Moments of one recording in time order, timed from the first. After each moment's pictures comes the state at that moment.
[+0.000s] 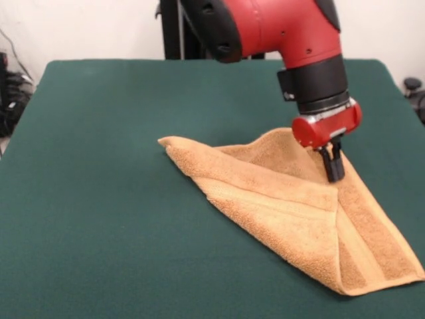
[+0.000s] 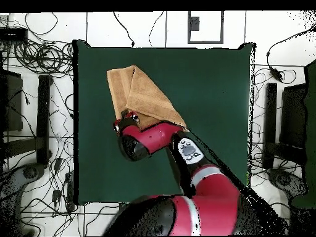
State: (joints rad) arm -0.25 -0.38 0.33 1.64 -0.69 -0.10 1.67
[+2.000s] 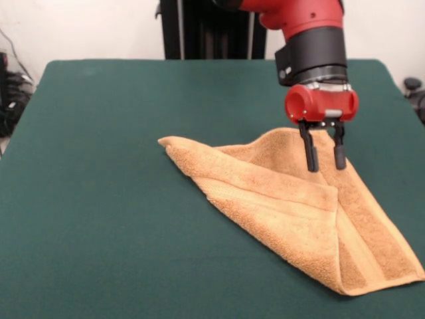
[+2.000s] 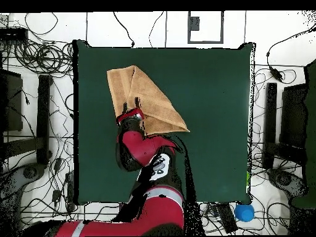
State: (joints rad) arm 0.08 -0.38 -0.14 1.62 -0.41 -0.55 1.67
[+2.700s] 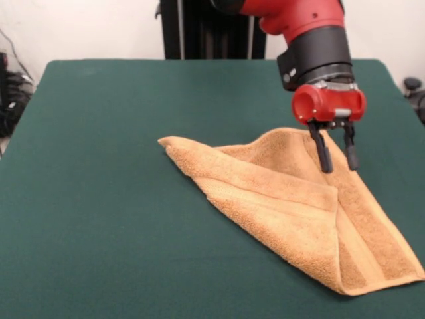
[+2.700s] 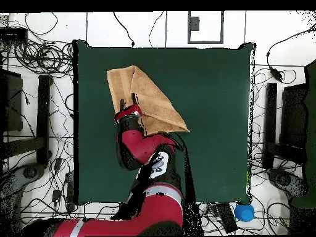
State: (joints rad) arm 0.08 -0.35 -0.15 1.59 -0.44 -0.65 1.67
